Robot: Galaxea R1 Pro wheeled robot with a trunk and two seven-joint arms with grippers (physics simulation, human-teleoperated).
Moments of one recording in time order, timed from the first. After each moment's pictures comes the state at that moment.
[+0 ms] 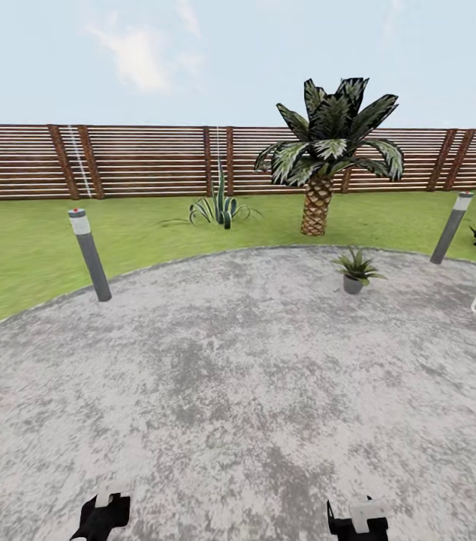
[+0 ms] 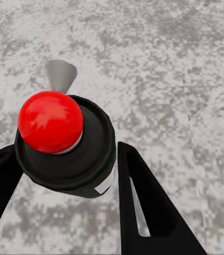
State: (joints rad) left arm -0.42 0.10 -0.11 -0.22 0.20 -0.30 0.04; right arm -0.36 -0.02 -0.12 -0.13 0.35 -0.61 -0.24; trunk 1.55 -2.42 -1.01
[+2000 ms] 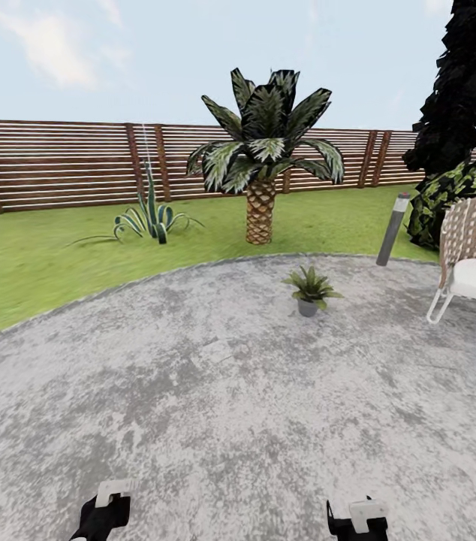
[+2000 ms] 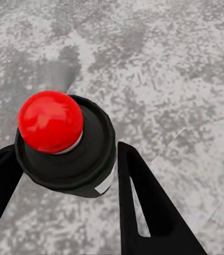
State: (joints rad) left arm -0.42 0.10 -0.11 -0.22 0.19 -0.30 0.04; right arm -0.36 -0.02 -0.12 -0.13 0.35 -0.61 -0.24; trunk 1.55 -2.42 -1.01
